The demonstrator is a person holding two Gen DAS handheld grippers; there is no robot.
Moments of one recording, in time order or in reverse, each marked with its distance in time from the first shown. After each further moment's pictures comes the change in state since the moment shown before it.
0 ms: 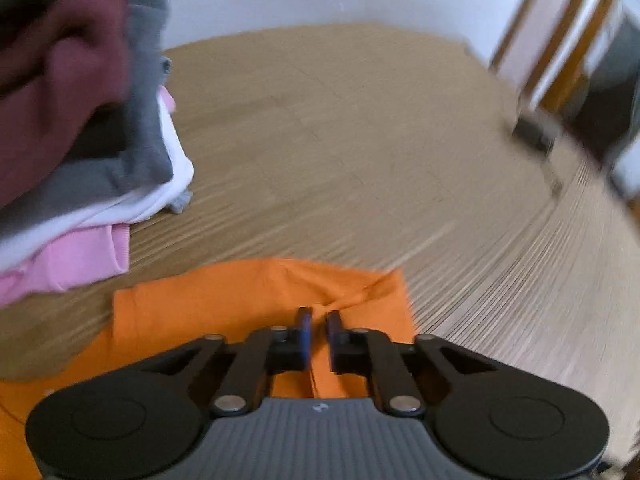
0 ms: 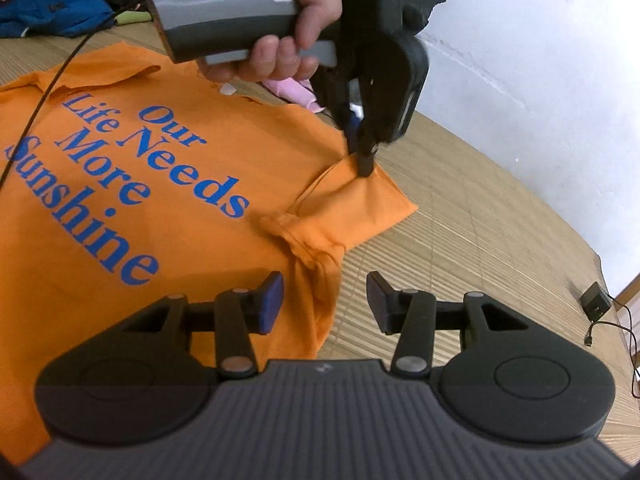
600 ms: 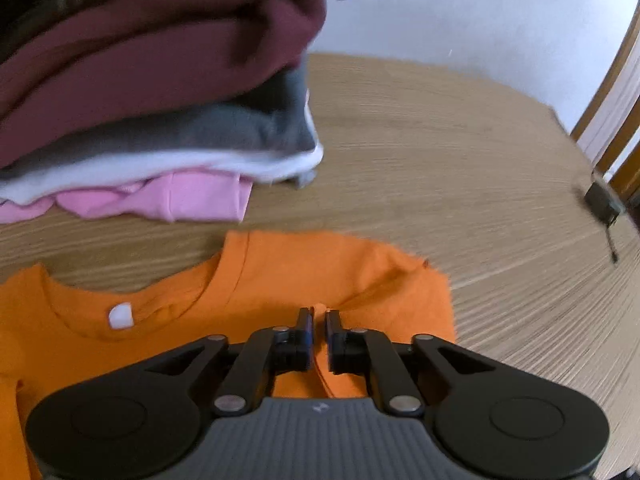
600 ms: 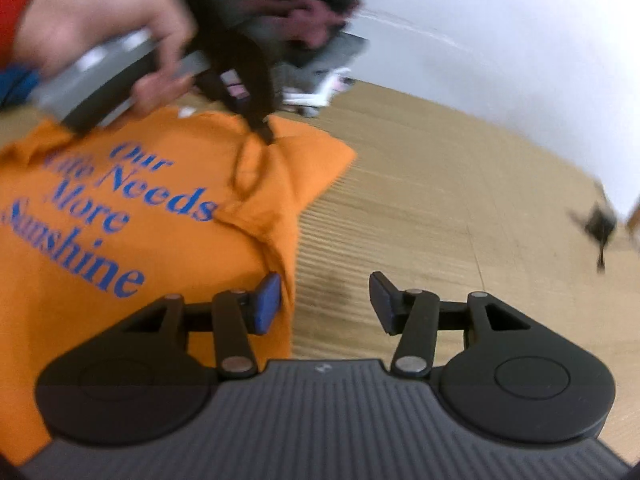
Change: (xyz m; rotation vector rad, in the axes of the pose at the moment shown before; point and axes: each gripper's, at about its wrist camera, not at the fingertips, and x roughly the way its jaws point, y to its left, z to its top) left arm -0.020 0.028 -0.040 -0.220 -0.062 0.241; right arm -0.017 -0.036 -0.018 0.291 0.018 0.016
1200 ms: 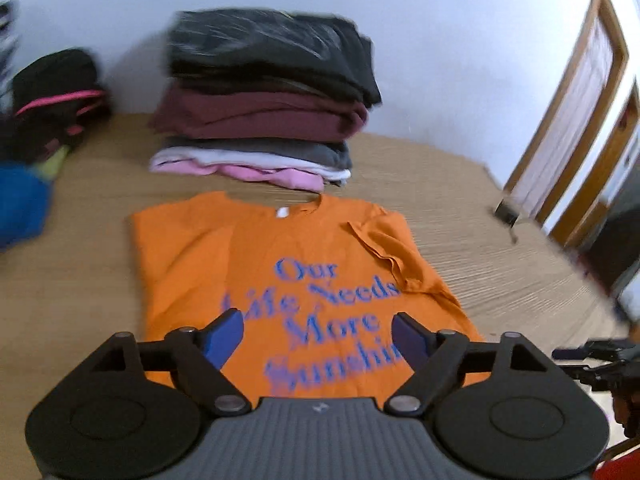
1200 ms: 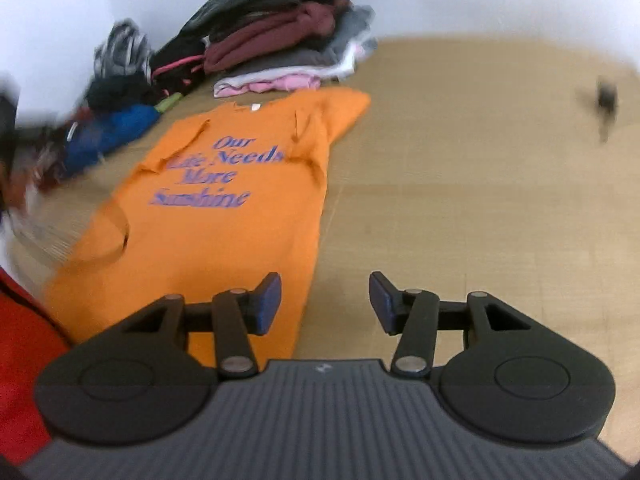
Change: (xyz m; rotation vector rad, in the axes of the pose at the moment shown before) left arm -0.279 0.147 -0.225 -0.090 -0.296 -0.165; right arm -0.139 -0.096 -0.055 0.284 0.142 0.391
